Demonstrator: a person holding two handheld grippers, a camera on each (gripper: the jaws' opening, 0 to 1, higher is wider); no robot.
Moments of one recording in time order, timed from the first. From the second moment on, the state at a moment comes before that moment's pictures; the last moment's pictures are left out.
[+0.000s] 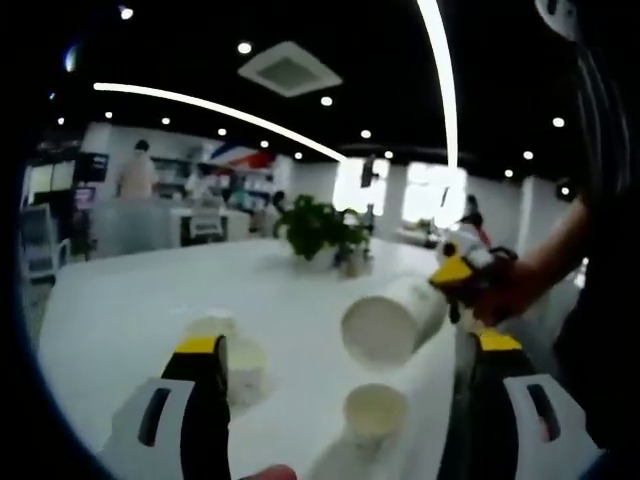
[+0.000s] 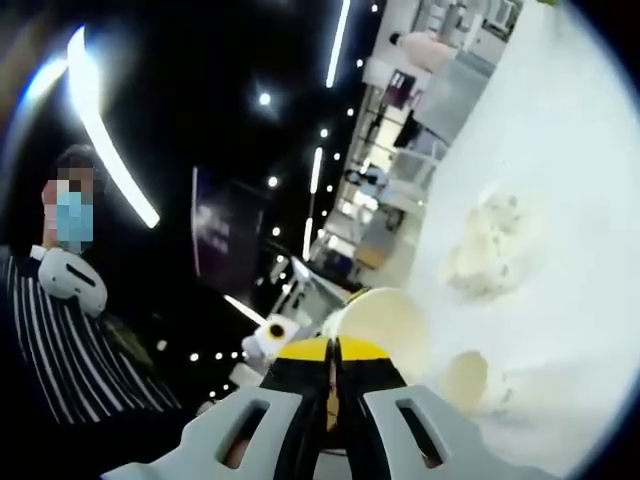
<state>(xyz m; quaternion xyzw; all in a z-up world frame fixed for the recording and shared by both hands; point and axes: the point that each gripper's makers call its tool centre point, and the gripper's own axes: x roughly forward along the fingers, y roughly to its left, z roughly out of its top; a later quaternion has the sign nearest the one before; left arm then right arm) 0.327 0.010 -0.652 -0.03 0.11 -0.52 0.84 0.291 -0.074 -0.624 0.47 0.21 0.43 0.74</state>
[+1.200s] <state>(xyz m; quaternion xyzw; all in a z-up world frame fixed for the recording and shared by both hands) 0.350 0.053 -0.684 -0.01 0.15 -0.44 0.89 0.291 -0.070 -0.639 -0.07 0.28 0.49 0.83</state>
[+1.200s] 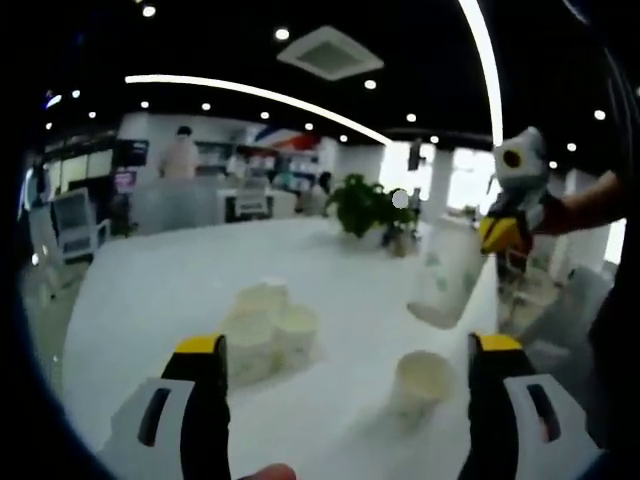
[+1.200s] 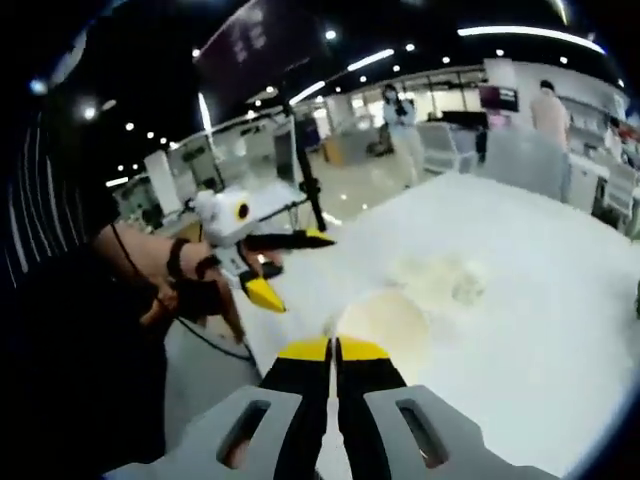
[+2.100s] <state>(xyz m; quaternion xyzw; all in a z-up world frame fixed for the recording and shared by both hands) 0.349 0.066 -0.699 -0.02 0.16 -0.41 0.90 0.262 -0.045 -0.704 -0.32 0.31 0.54 0.71</state>
